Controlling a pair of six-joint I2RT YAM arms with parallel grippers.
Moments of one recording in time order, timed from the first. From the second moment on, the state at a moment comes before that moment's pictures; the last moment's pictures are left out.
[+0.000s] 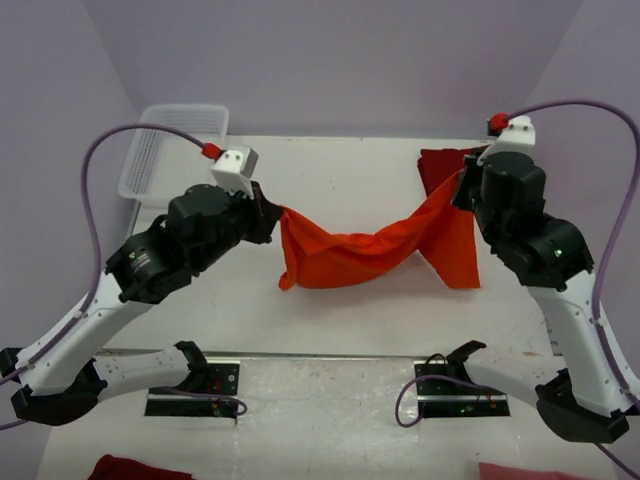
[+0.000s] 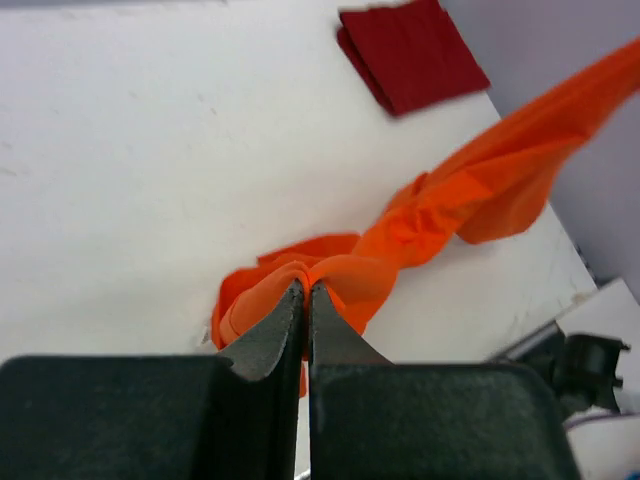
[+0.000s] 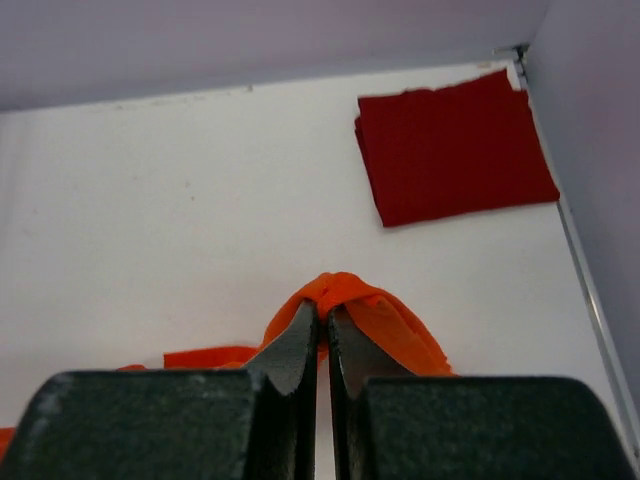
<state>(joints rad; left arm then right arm) -0.90 1.02 1.33 -0.69 -0.27 -0.47 0.51 1.06 1.52 -0.89 0.54 0.30</state>
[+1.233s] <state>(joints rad) -0.90 0.99 2.38 -0.90 -0.25 -0.04 0.51 0.95 2.30 -1.07 -0.05 0.15</state>
